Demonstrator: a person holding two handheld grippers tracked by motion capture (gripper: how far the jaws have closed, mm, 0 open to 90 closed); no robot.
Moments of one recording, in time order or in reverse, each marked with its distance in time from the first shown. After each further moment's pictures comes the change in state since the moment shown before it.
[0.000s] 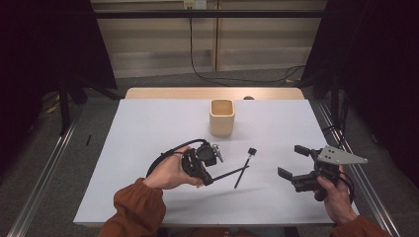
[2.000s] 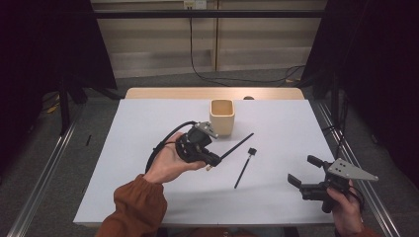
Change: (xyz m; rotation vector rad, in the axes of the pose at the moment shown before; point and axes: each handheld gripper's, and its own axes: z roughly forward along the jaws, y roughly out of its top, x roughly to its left) left arm 0.007 0.003 -0.045 -0.327 0.029 -0.085; right arm -0.003 -0.038 -0.024 -0.011 -0.145 0.052
